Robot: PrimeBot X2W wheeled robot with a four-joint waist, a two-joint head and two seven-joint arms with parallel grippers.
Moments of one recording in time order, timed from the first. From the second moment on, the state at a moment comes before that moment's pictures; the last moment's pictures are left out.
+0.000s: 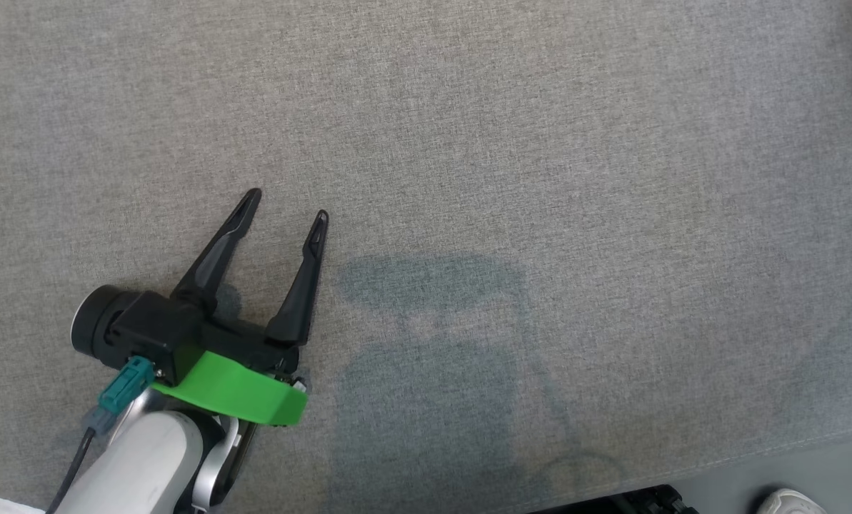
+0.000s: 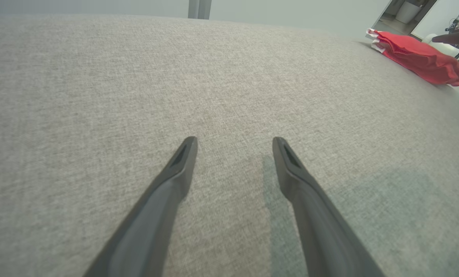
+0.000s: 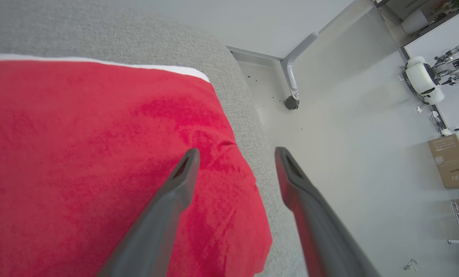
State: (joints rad) left arm -0.36 0.49 -0.61 -0.16 -0.56 0.19 -0.17; right arm -1.06 -0.49 -0.26 0.72 -0.15 0.13 0.32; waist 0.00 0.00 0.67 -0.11
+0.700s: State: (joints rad) left arm -0.22 0.42 -0.57 0.00 -0.63 0.22 -0.25; right arm -0.71 -0.43 -0.11 0.63 0.06 0.13 -0.11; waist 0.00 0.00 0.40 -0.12
